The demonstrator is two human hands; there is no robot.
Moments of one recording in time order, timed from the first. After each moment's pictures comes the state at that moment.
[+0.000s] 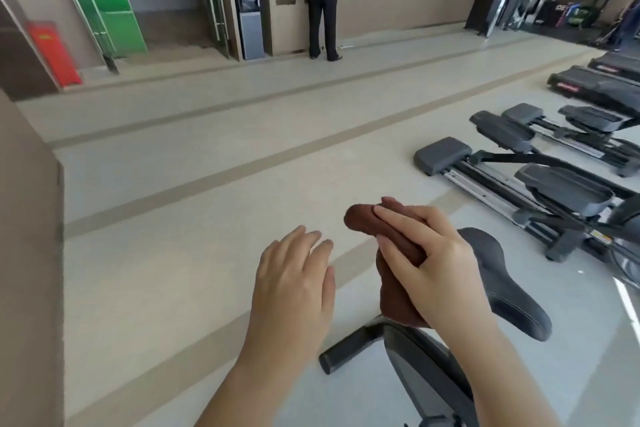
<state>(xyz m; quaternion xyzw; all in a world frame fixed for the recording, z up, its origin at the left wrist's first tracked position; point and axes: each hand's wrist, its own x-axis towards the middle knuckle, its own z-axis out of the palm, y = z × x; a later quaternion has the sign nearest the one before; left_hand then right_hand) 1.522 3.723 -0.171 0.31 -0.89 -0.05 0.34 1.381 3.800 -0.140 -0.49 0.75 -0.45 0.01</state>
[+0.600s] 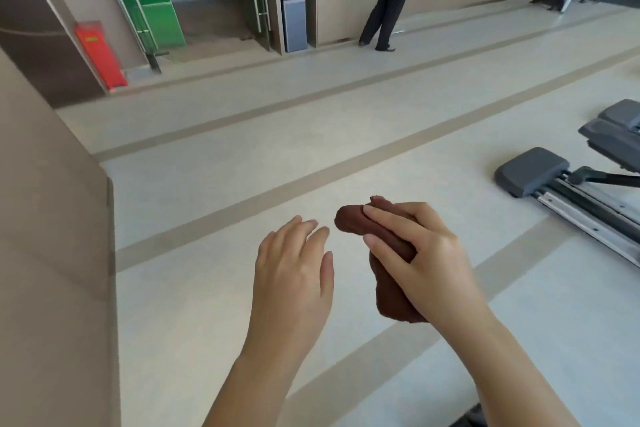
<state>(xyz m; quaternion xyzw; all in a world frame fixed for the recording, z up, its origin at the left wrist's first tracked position) 1.561 3.307 -0.172 0.39 -0.86 -0.05 0.32 1.417 3.371 -0.152 -0.52 0.73 -0.43 0.10</state>
